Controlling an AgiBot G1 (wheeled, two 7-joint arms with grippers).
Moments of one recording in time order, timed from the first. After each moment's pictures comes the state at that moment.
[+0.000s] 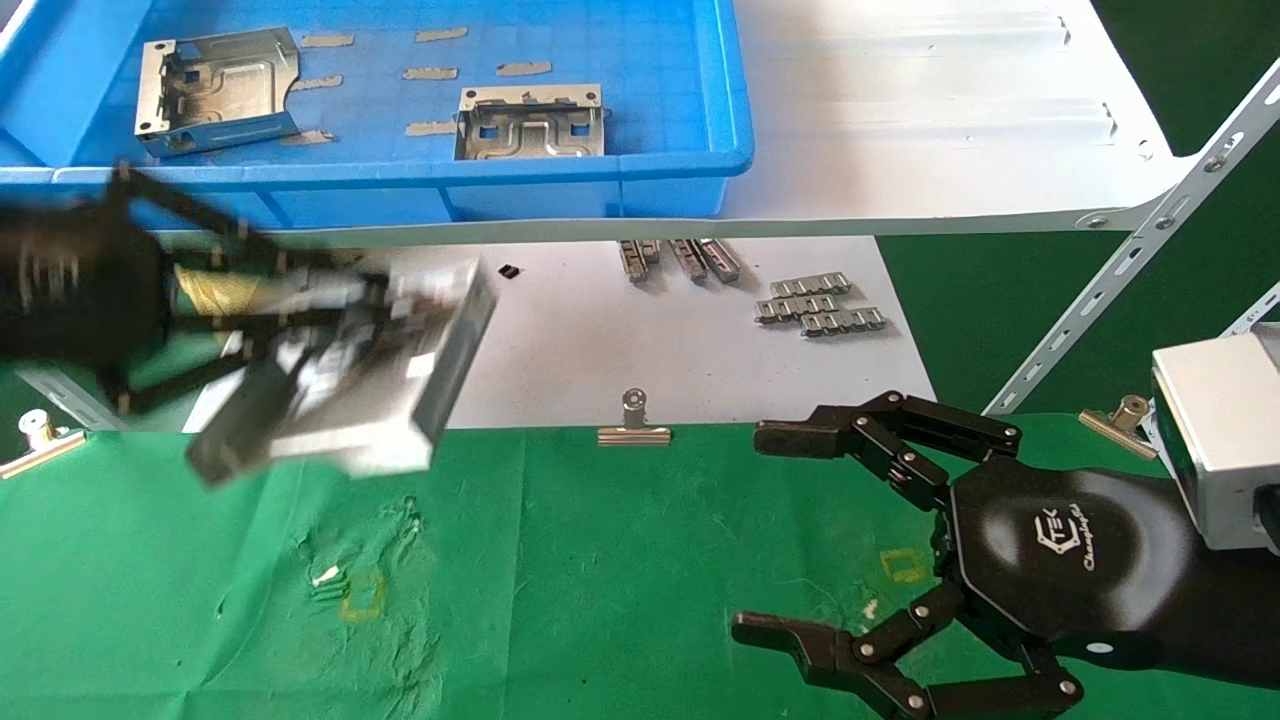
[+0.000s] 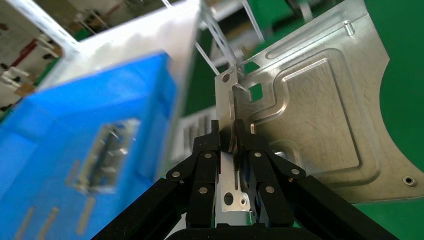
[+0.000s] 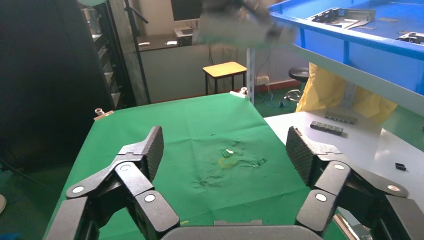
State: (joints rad) left arm -1.82 0.61 0.80 -0.81 0.89 1.59 0.36; right arm 1.10 -0.57 -0.38 1.25 -0.66 -1.45 0.13
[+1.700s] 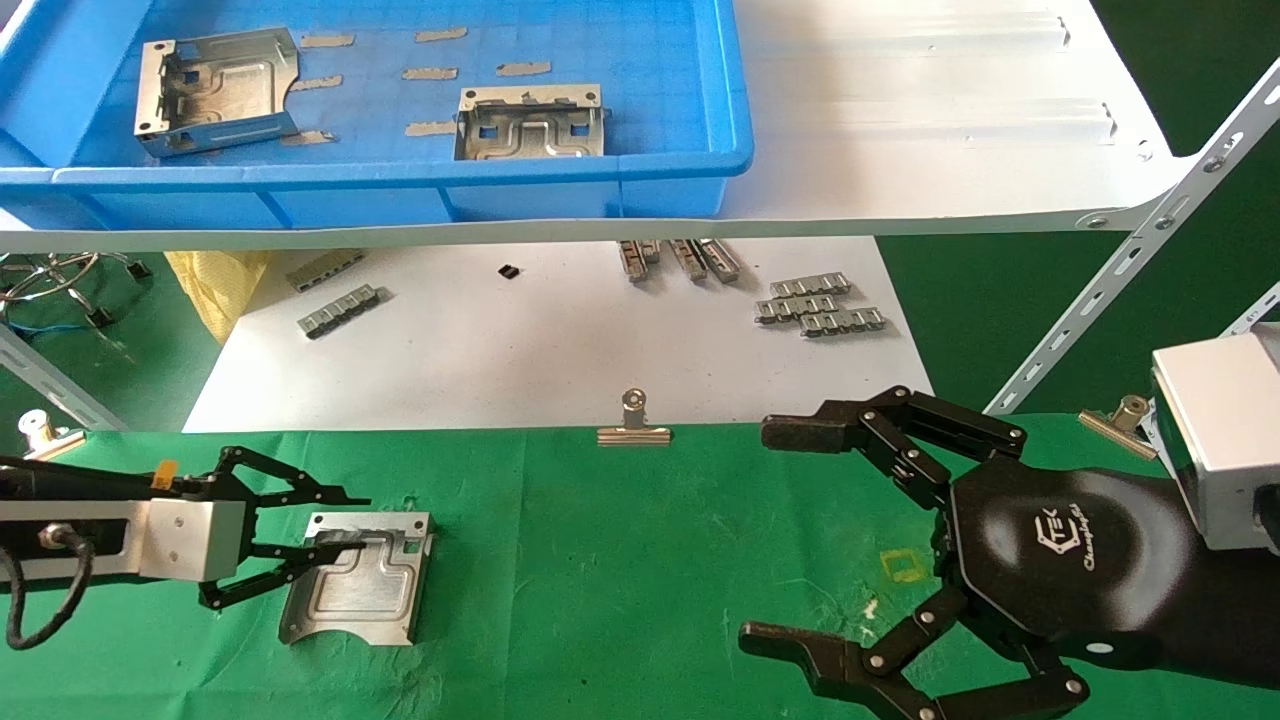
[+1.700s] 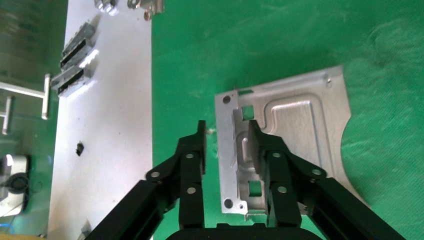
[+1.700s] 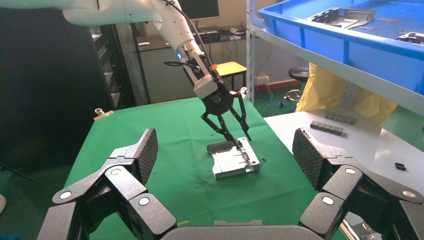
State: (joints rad) left arm -1.54 0.59 0.99 -0.82 1.03 1.28 0.63; right arm 1.10 -0.57 -0.38 1.25 -0.66 -1.45 0.13
